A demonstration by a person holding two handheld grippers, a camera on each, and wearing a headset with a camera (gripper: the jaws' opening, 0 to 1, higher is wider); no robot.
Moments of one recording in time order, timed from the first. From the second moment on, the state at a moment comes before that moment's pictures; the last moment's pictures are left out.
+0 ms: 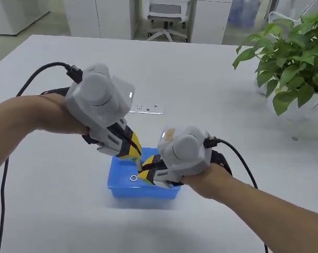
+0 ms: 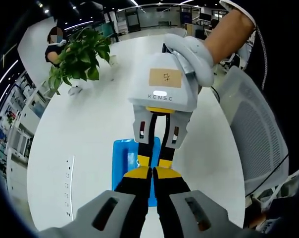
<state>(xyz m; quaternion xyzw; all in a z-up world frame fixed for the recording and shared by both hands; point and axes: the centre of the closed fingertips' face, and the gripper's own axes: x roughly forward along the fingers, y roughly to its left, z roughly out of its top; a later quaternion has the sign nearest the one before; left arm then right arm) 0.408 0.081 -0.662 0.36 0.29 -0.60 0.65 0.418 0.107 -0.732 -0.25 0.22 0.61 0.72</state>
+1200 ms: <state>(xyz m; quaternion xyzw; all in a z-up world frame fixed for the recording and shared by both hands) 0.438 0.092 -0.707 0.34 0.31 -0.60 0.65 0.443 0.118 -0.777 -0.24 0.26 0.61 0.71</state>
